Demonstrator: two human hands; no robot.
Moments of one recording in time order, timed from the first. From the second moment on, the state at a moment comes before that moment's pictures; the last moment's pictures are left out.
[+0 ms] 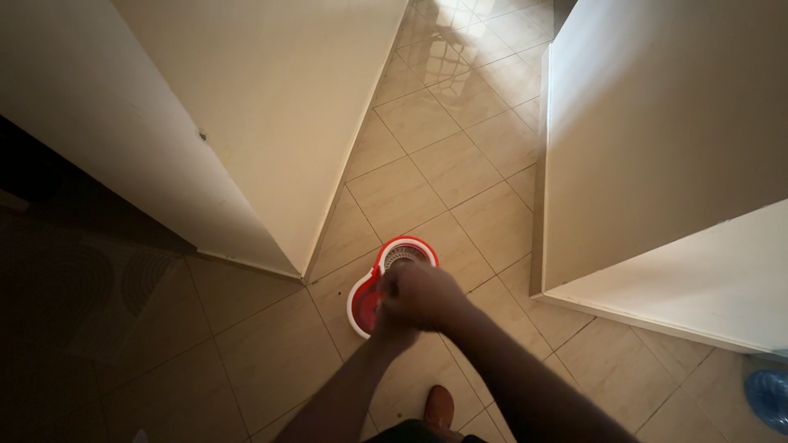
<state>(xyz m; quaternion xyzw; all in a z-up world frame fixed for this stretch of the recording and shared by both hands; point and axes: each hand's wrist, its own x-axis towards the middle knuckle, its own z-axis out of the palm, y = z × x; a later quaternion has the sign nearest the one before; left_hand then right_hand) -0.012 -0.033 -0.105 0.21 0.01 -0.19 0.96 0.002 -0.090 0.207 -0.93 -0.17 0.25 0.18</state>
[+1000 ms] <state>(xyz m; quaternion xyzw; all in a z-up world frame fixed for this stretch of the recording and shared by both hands) 0.030 -0.031 0.102 0.91 -0.21 0.21 0.29 0.028 -0.100 0.304 -0.95 -0.20 0.06 0.24</state>
